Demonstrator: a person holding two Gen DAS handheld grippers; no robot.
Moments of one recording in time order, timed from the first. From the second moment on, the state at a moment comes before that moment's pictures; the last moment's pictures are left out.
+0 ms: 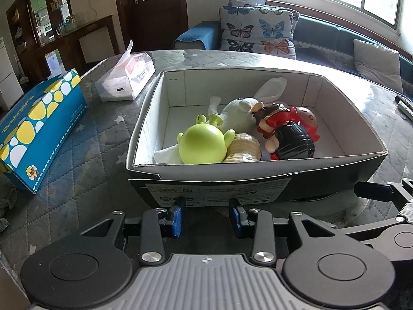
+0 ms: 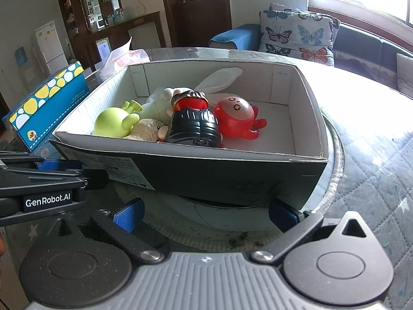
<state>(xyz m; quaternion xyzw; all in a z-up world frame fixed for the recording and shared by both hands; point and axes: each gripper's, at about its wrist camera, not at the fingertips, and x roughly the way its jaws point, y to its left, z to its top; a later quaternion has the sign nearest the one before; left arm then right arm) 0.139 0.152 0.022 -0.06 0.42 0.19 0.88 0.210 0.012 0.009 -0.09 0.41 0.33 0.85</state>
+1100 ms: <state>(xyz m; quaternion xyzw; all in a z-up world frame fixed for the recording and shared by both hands) 0.131 0.154 0.025 -0.06 0.41 0.20 0.89 0.204 0.014 0.014 -0.09 0.40 0.33 0.85</state>
